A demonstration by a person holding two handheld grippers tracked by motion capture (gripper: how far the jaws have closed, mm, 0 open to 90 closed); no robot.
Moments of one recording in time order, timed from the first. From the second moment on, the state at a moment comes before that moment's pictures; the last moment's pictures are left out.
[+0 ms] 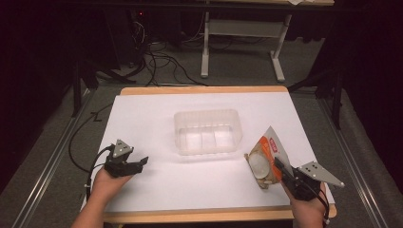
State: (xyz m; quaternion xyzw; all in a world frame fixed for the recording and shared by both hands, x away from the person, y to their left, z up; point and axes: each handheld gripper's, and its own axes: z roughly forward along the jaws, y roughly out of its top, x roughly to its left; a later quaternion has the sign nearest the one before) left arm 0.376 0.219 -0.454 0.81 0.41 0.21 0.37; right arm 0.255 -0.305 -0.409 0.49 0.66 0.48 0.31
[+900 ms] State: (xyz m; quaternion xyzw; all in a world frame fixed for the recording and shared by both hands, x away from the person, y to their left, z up) left arm 0.374 0.220 -0.450 0.80 0.41 0.22 0.38; right arm 0.261 -0.322 -0.381 0.49 0.63 0.47 0.39
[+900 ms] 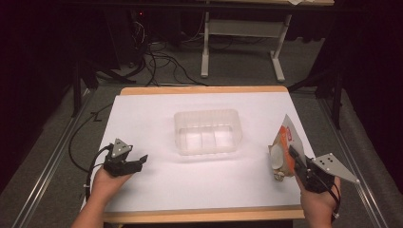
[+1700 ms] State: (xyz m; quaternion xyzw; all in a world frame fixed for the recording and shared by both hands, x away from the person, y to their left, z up) left arm 0.372 0.227 -0.445 0.78 0.42 0.22 0.42; right arm 0.295 -0.299 -0.346 0.47 0.62 0.49 0.39
